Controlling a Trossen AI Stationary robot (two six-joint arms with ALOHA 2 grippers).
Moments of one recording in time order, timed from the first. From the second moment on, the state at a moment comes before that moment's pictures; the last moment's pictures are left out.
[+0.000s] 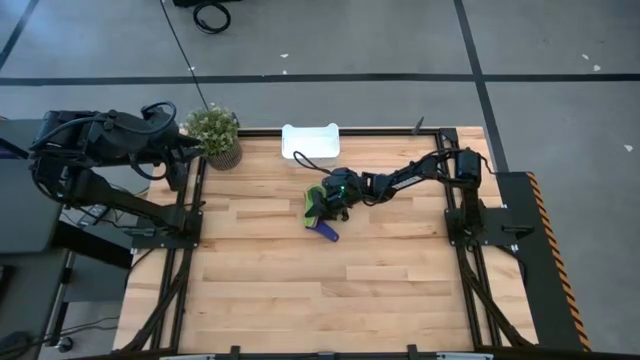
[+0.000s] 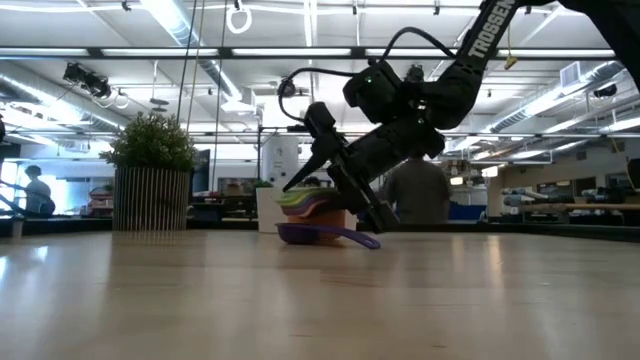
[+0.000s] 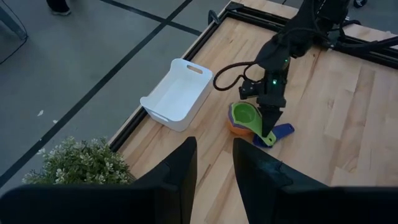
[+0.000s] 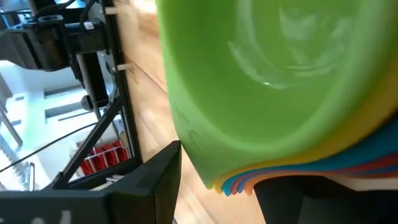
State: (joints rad) left arm -0.03 1.09 1.94 -1.57 -0.47 -0.35; right arm -0.22 1.98 0.97 0.45 -0.42 1.44
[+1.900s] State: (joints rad) left arm -0.03 1.32 1.94 -1.57 -0.38 -0.65; right arm -0.09 1.22 0.97 -0.43 -0.20 0.77
